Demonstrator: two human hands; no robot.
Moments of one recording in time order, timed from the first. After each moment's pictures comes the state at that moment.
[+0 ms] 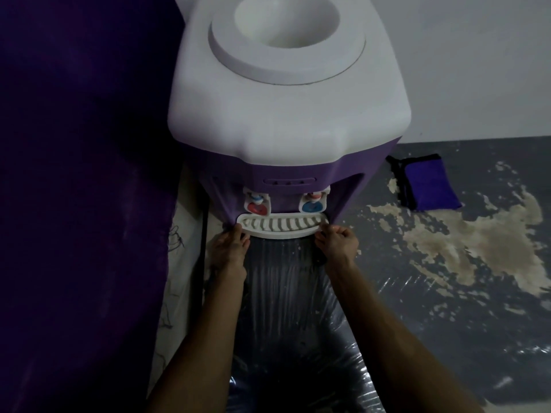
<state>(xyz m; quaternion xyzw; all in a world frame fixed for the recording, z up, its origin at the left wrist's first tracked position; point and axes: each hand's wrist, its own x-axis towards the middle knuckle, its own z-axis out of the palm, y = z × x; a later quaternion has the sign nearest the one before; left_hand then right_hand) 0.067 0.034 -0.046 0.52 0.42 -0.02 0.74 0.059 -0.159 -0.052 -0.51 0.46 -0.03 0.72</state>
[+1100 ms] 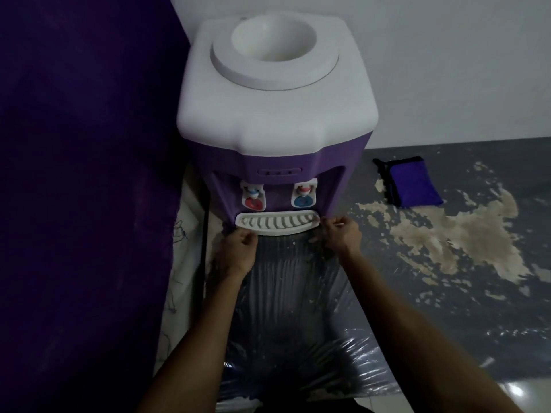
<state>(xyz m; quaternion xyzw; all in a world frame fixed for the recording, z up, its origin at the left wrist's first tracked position) 0.032 0.033 -0.014 0.88 0.18 -0.09 0.43 0.046 -0.194 -0.016 -0.76 0.35 0.06 0.55</state>
